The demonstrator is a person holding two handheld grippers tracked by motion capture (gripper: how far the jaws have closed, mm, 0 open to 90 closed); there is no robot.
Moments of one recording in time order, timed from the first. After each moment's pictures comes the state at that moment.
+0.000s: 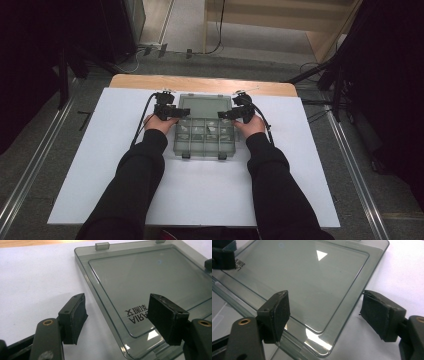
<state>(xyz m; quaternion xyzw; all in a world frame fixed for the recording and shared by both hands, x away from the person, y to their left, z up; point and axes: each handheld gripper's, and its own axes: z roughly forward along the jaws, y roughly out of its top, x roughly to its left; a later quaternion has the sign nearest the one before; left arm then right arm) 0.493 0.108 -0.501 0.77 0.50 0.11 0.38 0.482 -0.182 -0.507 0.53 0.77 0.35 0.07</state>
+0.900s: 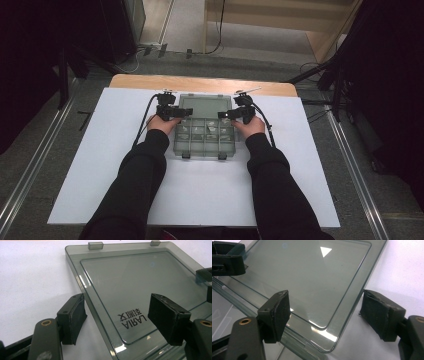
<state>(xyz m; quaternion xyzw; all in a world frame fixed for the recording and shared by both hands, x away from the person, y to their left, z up) 0.496 0.105 -0.507 0.76 0.51 0.08 0.40 0.482 -0.184 -0.507 0.56 0.75 0.35 0.03</state>
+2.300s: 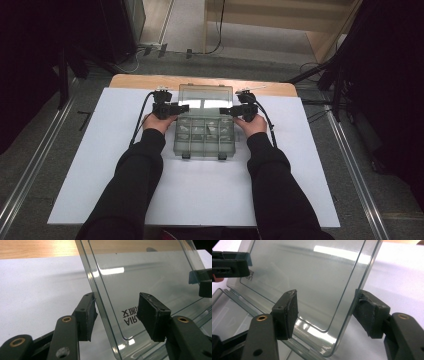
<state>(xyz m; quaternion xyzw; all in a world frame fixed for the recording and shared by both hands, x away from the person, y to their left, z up) 0.493 0.115 -0.494 0.75 0.50 0.09 0.42 0.481 -0.192 -0.498 0.54 0.74 0.40 0.04</state>
